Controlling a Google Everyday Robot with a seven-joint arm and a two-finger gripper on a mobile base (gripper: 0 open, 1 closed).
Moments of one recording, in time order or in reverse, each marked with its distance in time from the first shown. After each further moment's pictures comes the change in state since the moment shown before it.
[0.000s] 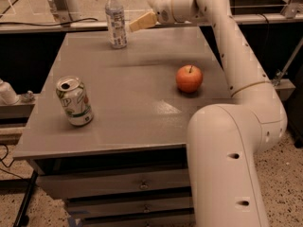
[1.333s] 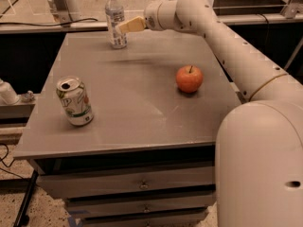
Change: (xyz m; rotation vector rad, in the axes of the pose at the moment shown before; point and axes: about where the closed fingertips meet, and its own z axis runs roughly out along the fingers) arm 0.011 -0.003 0.022 0.258 0.039 0.078
